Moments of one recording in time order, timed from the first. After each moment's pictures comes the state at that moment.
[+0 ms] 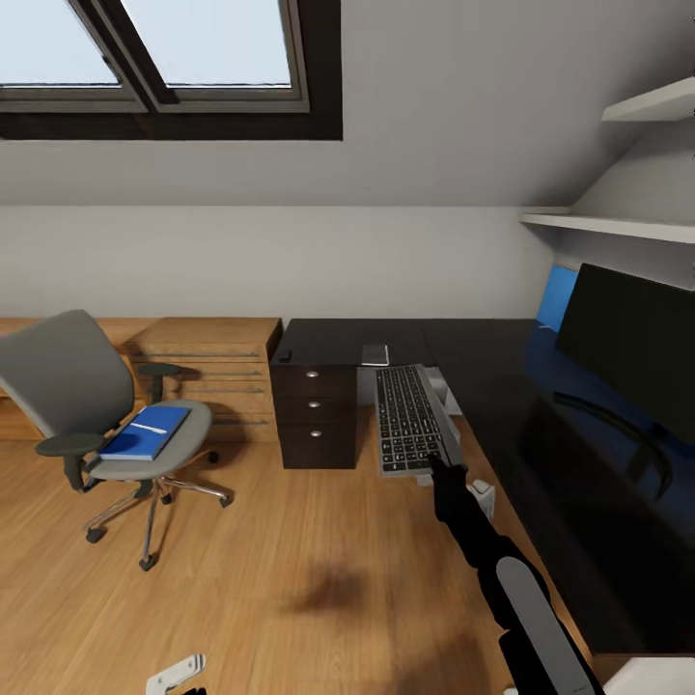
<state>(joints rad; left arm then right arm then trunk) -0.13 -0.07 0.26 -0.77 0.09 0.19 0.25 -0.24 0.04 0.13 -1.53 -1.44 0.07 -0.18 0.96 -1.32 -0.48</state>
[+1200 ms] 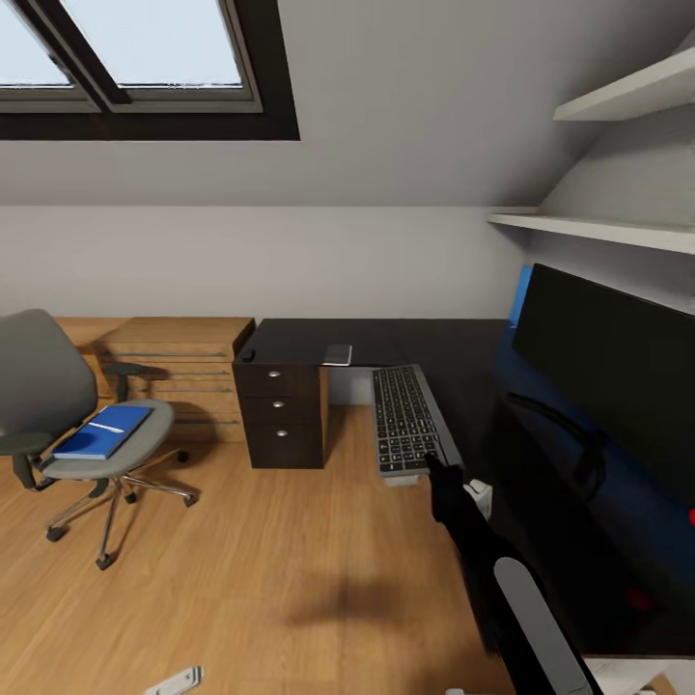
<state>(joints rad) -0.13 -0.06 0.26 -0.72 0.09 0.19 0.26 -0.24 0.04 0.15 -1.53 -1.44 0.07 -0.18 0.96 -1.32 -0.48</state>
